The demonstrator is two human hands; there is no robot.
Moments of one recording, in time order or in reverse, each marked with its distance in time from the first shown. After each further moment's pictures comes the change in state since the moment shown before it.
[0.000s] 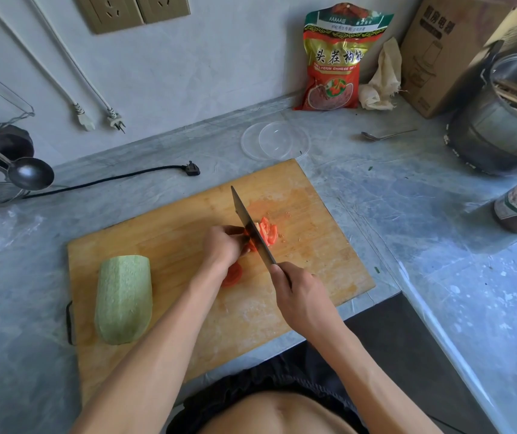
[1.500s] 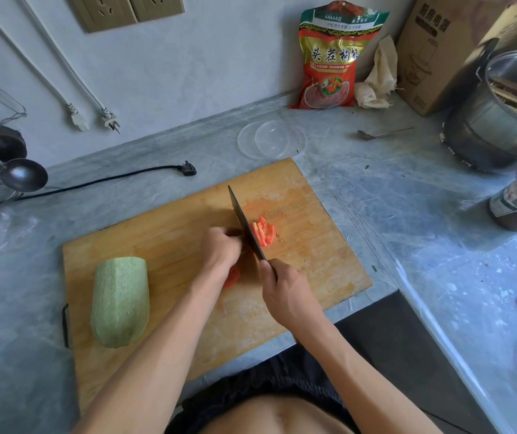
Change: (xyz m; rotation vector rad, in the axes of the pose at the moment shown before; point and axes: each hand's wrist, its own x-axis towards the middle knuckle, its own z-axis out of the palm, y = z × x) left_hand 0.004 -0.008 0.000 0.070 0.028 -0.003; right_hand 0.015 0.000 0.020 -0.017 0.037 0.062
